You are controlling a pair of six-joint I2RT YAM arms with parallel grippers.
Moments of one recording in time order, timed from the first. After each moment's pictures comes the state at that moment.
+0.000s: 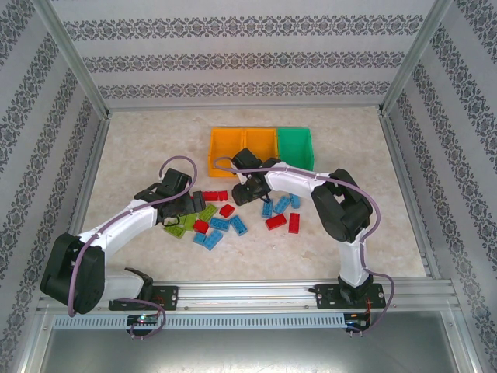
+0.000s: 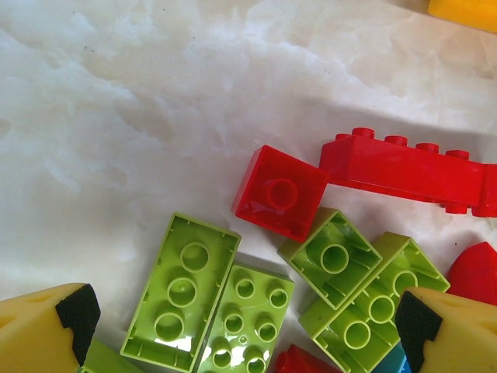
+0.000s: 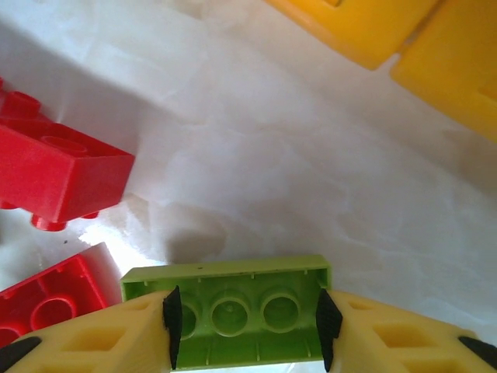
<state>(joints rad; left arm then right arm) -0.37 1.29 0.72 -0.52 -0.11 -0.61 0.71 2.01 1.39 -0.60 -0.06 0.23</state>
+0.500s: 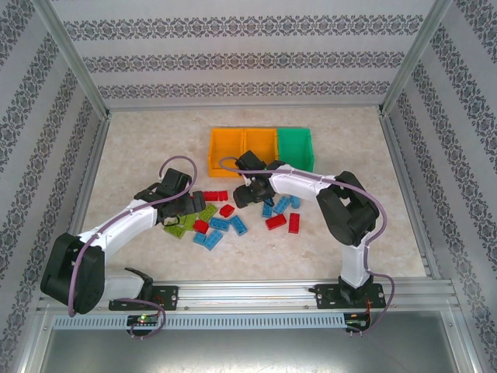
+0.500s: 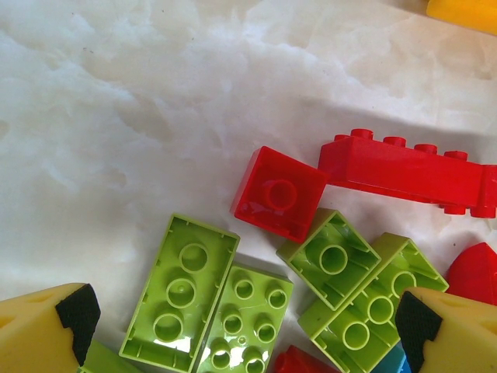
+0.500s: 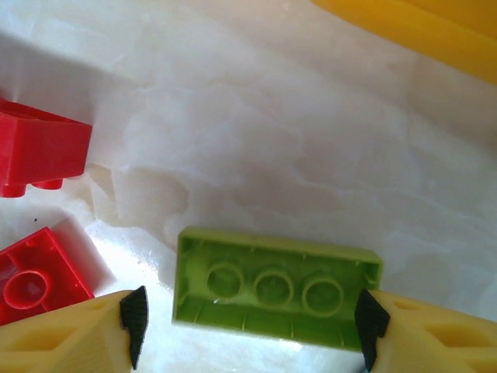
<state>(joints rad) -0.37 1.29 0.72 -0.52 -0.11 -0.61 0.71 1.94 1.32 -0.60 -0.03 0.33</state>
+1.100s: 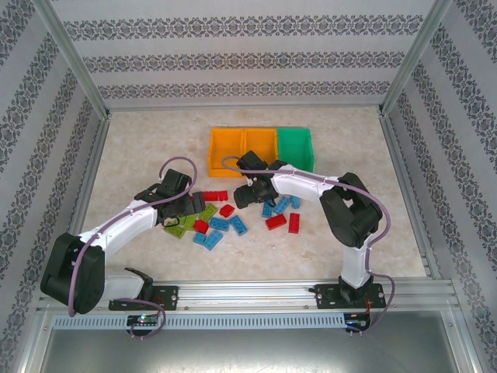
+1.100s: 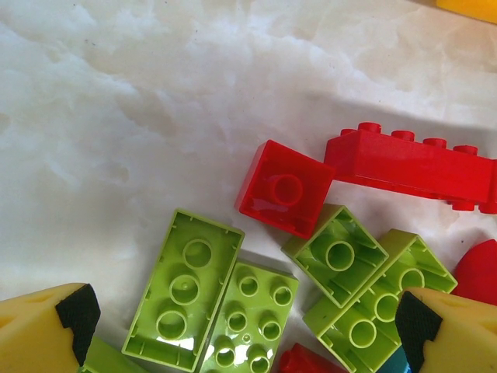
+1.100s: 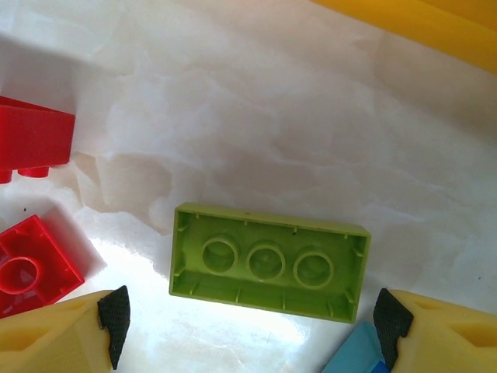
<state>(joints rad) -0.37 1.29 0.72 -0.52 -0.11 -0.61 0.71 1.92 1.31 -0.63 -0.01 0.36</state>
